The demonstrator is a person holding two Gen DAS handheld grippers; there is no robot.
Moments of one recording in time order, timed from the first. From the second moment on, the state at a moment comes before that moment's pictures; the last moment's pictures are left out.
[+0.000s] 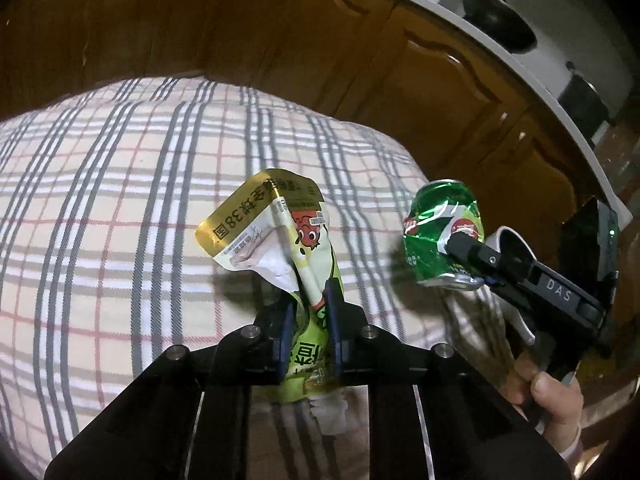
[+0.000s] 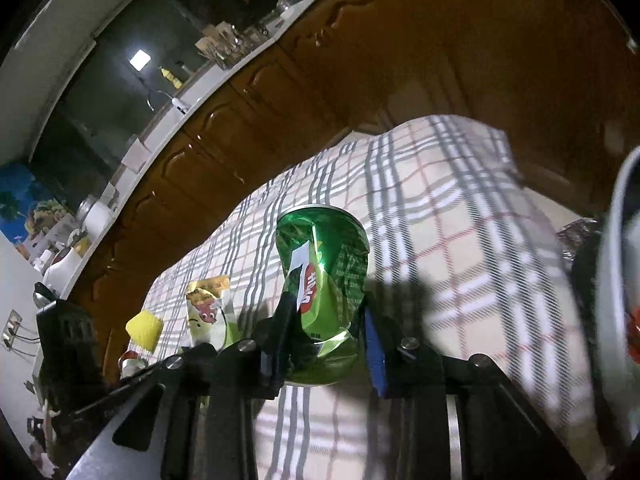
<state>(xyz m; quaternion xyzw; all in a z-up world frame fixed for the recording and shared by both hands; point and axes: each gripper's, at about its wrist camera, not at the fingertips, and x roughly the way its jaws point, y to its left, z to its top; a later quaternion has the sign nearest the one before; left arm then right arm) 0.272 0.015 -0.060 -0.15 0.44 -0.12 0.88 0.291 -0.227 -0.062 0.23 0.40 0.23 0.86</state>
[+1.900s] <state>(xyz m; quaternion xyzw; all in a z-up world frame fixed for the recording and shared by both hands) 0.250 -0.243 0.002 0.01 0.40 -0.29 0.87 0.172 -0.419 -0.025 0.21 0.29 0.03 0.93</state>
